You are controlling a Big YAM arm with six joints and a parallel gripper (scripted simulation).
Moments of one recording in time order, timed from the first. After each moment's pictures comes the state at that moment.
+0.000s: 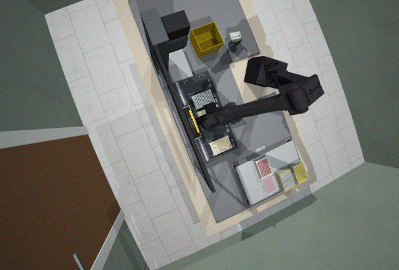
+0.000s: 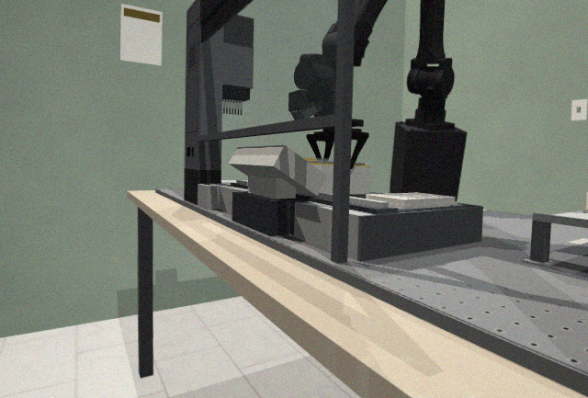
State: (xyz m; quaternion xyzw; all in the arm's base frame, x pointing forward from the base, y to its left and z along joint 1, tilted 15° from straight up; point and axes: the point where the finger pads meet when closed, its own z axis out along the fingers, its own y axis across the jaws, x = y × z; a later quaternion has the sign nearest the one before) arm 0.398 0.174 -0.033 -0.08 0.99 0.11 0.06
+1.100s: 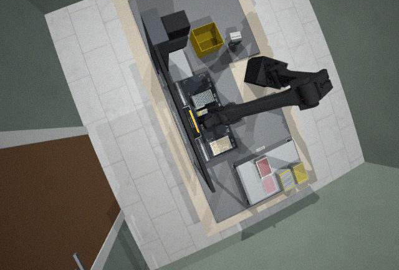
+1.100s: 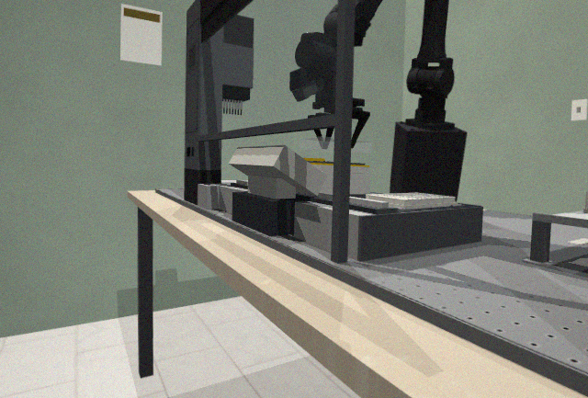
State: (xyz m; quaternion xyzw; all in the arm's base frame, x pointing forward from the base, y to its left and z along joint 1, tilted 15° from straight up) arm 0.391 0.163 0.007 -0.07 0.99 0.11 0.06
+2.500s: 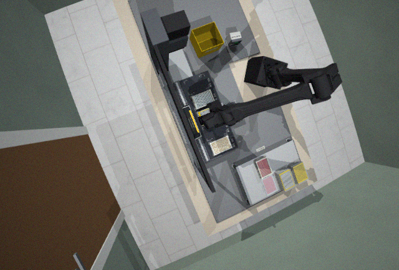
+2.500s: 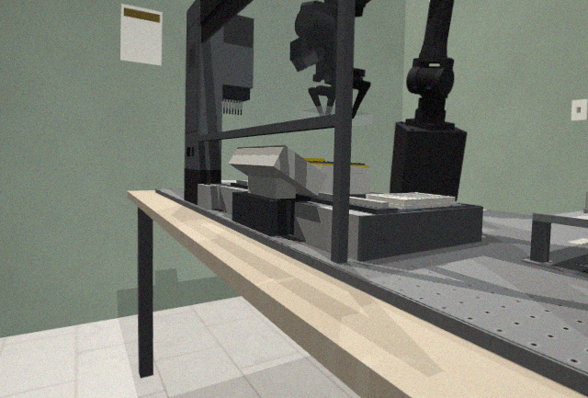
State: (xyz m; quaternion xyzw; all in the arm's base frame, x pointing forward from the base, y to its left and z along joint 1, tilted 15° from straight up) arm 0.386 0.150 0.065 -0.07 0.99 0.11 0.06
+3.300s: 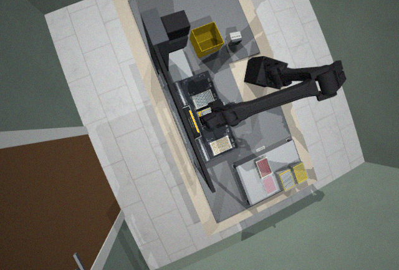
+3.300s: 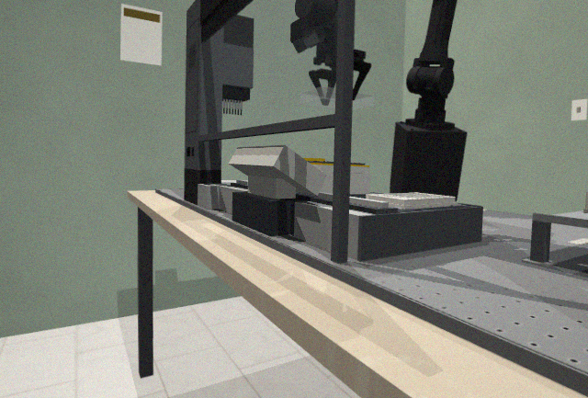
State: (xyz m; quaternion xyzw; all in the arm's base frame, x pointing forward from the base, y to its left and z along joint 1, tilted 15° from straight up) arm 0.382 0.141 0.100 -0.07 0.99 0.11 0.06
